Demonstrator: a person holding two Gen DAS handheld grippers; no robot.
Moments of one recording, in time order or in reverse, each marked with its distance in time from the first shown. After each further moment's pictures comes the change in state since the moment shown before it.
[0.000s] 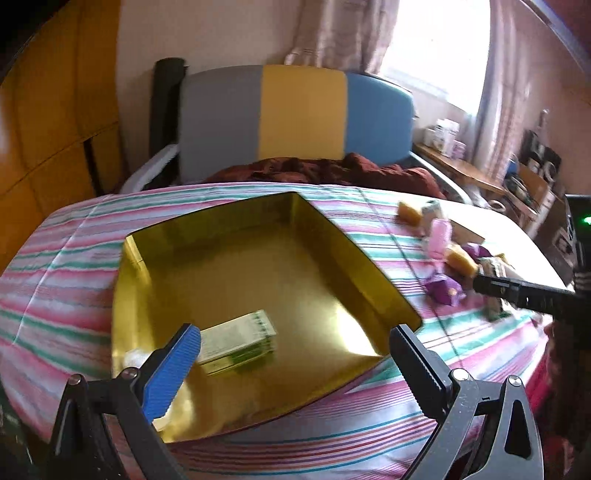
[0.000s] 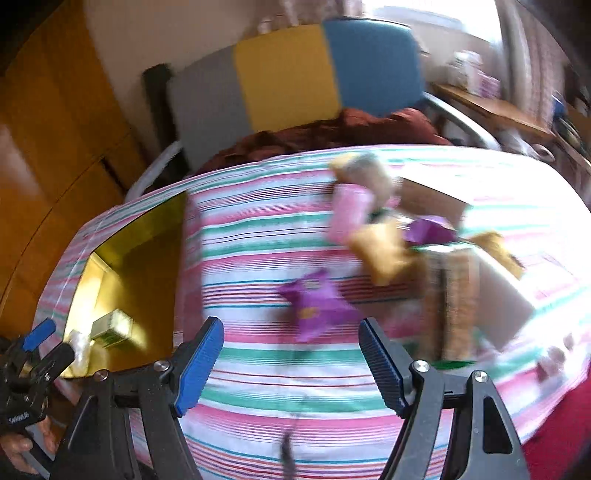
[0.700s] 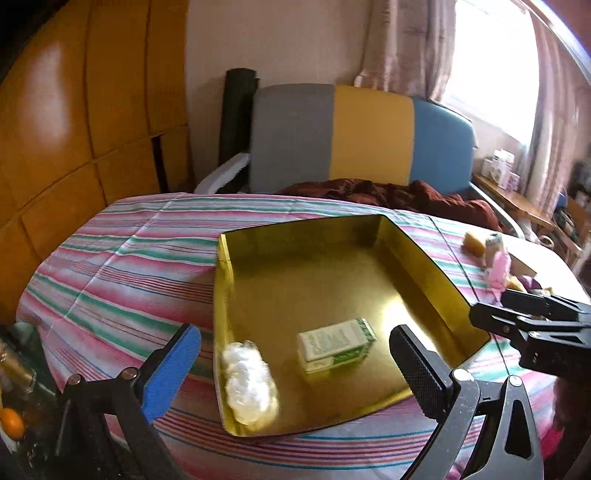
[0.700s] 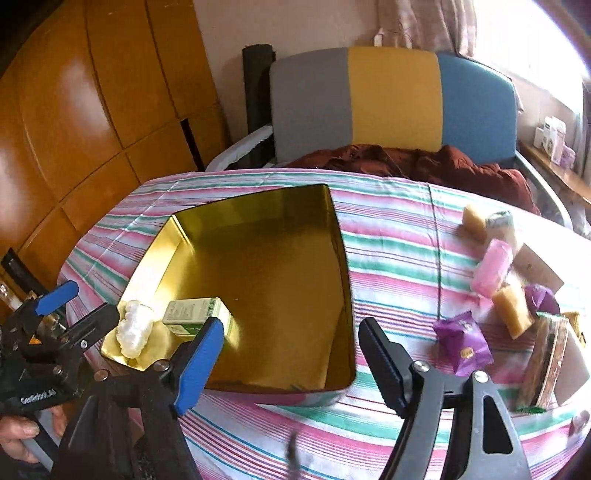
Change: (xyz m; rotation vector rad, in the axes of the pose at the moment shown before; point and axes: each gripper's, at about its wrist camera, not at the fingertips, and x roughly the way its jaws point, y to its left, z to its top) left arm -0.035 0.063 -0.019 -0.126 -0.080 0.215; right arm 0.016 0.144 -0.017 -0.298 -0.028 0.169
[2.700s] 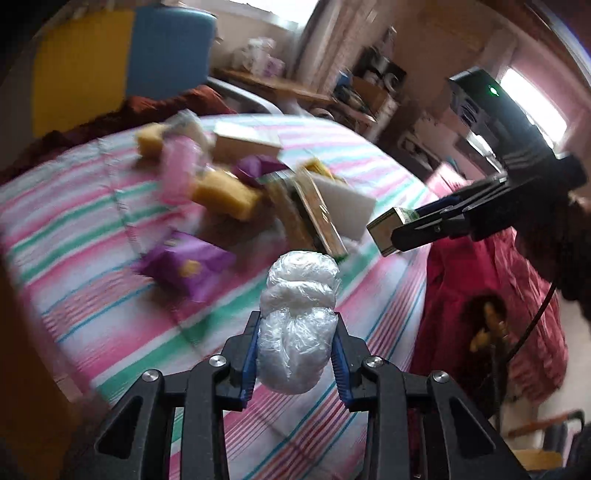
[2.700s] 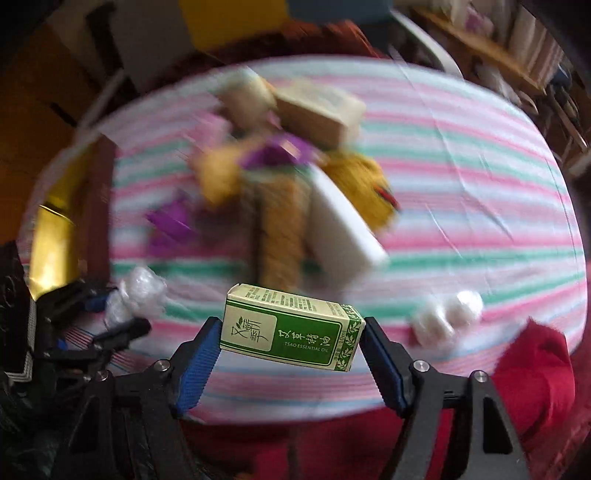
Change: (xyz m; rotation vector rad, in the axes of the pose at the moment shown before) left arm 0.072 -0.257 -0.017 0.411 0.338 -0.832; right arm -0.068 -0.207 -0.053 0.305 0.417 -0.173
